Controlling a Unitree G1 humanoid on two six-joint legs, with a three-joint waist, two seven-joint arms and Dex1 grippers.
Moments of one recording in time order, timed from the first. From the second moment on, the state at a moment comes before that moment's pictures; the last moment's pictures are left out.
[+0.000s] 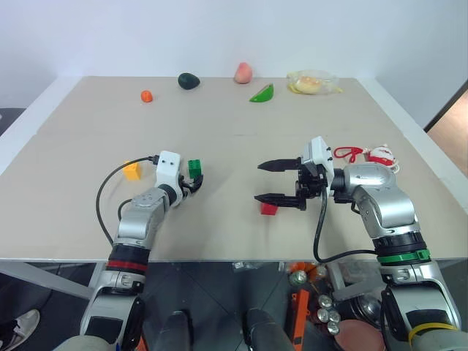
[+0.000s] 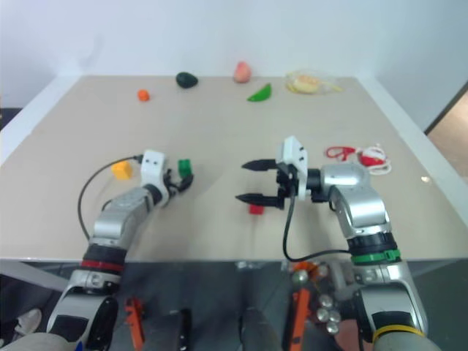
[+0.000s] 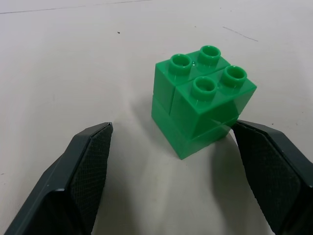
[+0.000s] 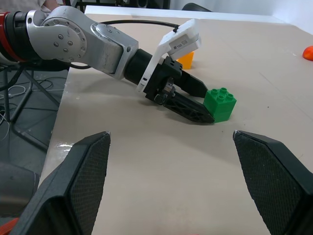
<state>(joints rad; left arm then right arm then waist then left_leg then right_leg) -0.61 0.17 0.04 0.31 -0.15 0.49 -0.31 -0.67 -0.58 0.06 0.14 0.35 0.27 1.30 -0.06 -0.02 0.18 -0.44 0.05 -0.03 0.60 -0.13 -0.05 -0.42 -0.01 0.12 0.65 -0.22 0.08</state>
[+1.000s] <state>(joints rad) -0.65 0.22 0.02 0.34 -0.23 0.17 -0.60 -0.67 -0.59 0.07 0.16 0.34 0.25 1.27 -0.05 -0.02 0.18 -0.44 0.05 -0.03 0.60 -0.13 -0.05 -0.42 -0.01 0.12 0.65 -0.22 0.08</state>
